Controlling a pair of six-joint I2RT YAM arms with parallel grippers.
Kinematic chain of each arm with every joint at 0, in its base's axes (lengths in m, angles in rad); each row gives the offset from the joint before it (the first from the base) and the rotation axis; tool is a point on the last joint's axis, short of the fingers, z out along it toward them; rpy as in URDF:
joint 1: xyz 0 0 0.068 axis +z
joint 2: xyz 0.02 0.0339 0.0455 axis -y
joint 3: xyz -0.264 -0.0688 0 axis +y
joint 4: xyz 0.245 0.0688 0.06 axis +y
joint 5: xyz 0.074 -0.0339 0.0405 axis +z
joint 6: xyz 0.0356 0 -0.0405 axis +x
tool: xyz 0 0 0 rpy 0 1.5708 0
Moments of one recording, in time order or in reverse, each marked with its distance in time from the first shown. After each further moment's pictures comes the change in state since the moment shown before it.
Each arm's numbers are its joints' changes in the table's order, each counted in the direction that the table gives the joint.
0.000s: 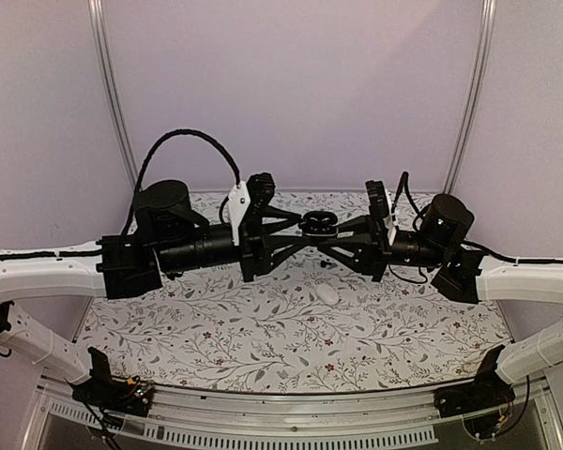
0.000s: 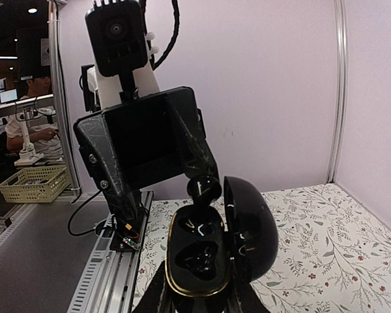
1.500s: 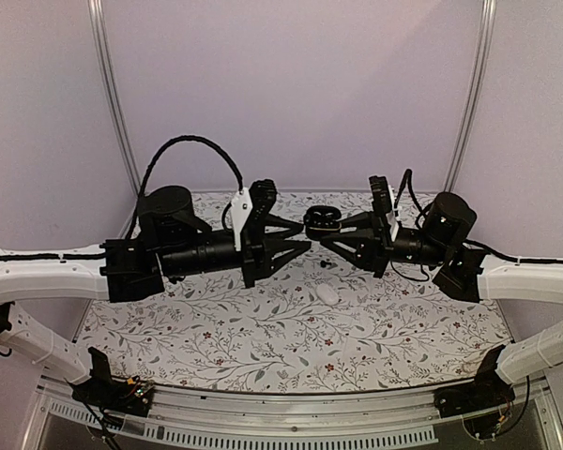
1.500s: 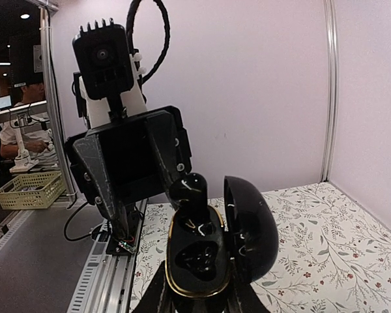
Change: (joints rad) left arm -0.002 -0.006 0.026 -0.025 -0.013 -0.031; right arm -0.017 0.008 0.000 0.001 -0.013 0.021
